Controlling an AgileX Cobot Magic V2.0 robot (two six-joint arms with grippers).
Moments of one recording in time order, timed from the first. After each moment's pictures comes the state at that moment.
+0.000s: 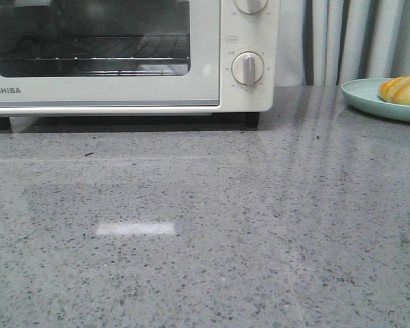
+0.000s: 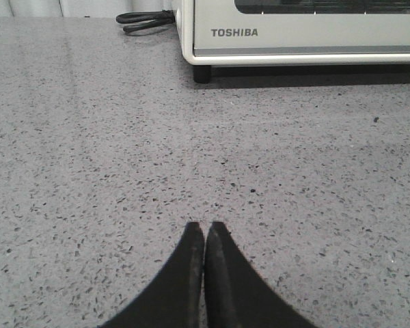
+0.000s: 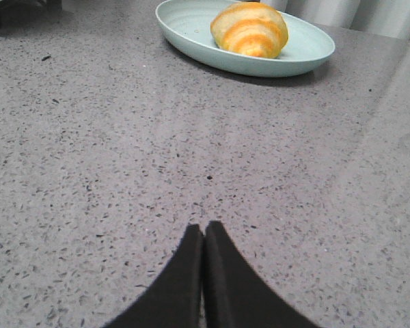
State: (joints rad) left arm -0.06 0.00 0.00 -0.15 0.34 0.22; right arm 0.02 -0.01 0.01 -0.09 0.33 -0.10
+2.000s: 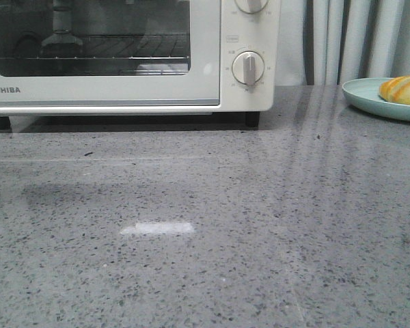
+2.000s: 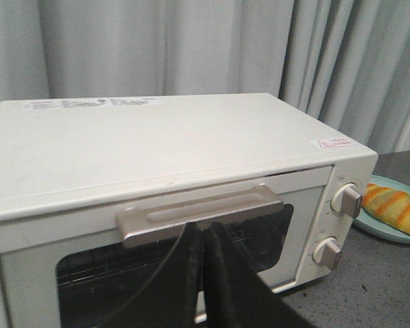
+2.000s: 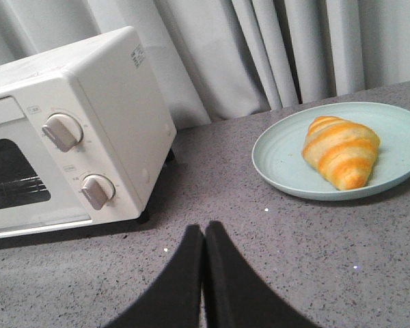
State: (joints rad) left arm -0.25 0.83 -0.83 -0.91 0.31 0.89; right arm 0.06 0.31 -0.37 0.44 0.28 -0.16
